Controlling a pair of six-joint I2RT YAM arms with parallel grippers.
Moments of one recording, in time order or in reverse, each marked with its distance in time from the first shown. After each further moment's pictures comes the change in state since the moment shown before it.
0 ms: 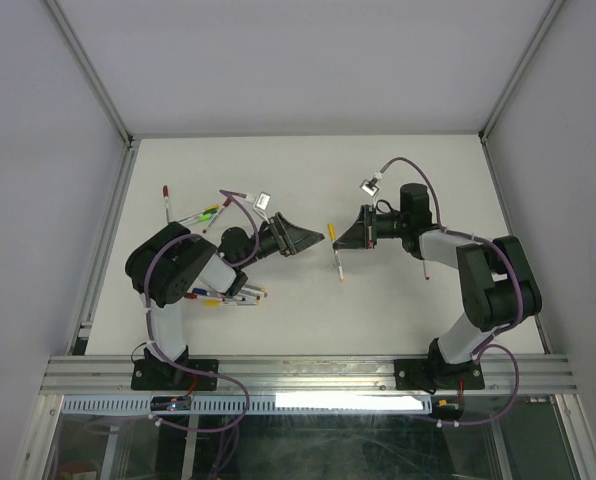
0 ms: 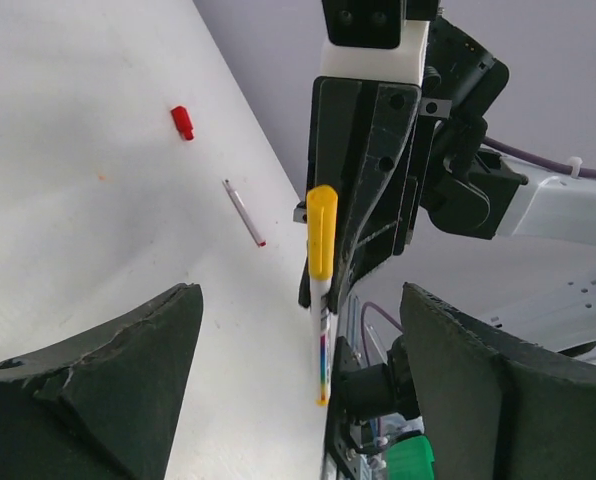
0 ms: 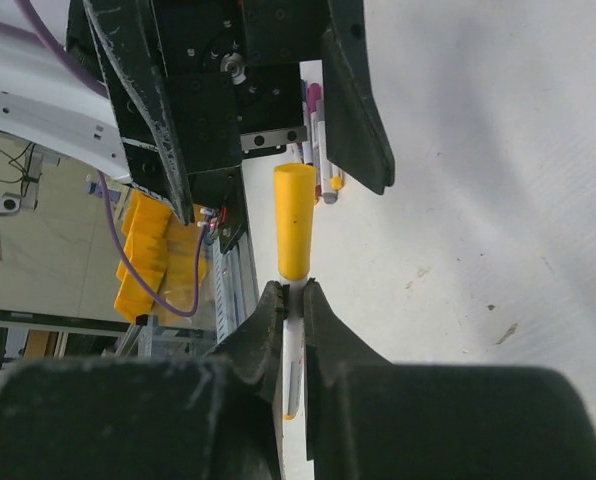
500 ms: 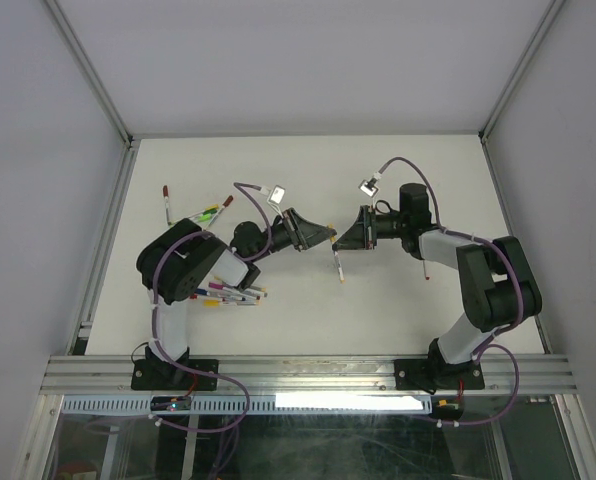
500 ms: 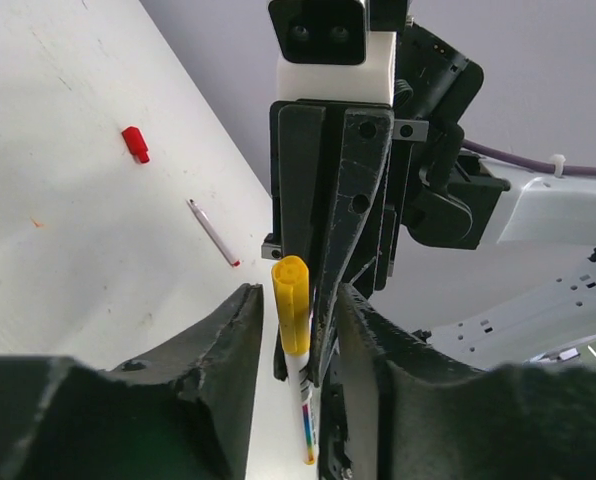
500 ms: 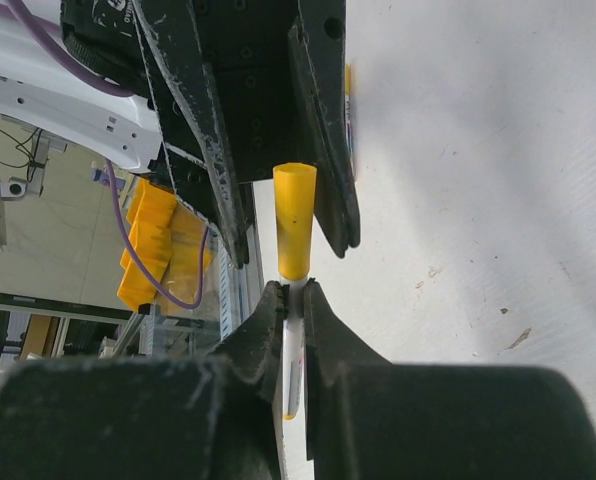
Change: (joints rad) left arm -0.063 0.063 0.144 0.001 0.002 0.000; right arm 0.013 -0.005 0.000 0.006 -0.038 -0.009
